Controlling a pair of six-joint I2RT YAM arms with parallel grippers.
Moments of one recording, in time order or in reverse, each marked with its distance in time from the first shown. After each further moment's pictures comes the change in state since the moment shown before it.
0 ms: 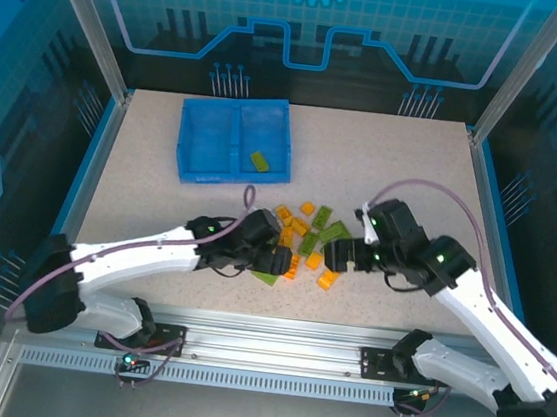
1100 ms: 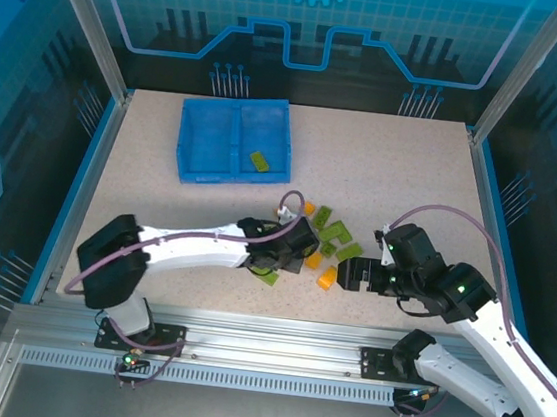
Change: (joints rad) left arm -0.053 0.244 0.192 0.029 -0.169 0.041; right arm -0.006 -0.167 -0.081 -0.081 -0.030 0.150
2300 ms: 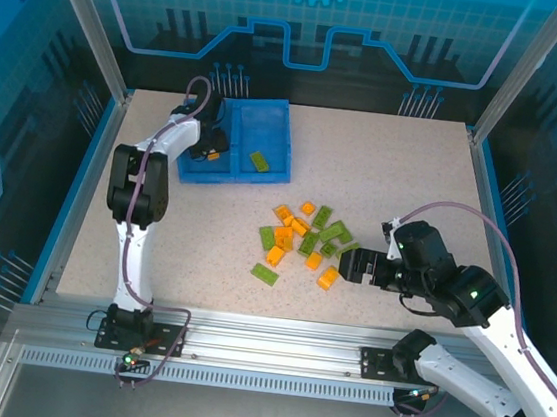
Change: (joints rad) left arm 0.916 0.624 0.689 -0.117 0.160 0.279; right arm 0.000 -0.021 0.061 0.022 0.000 0.069
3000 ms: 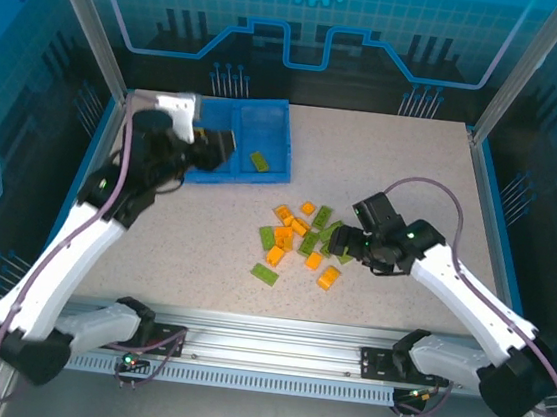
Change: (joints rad) left arm -0.304 -1.197 -0.588 0.189 0.179 0.164; right arm -0.098 0.425 -0.036 0.166 0.138 0.089
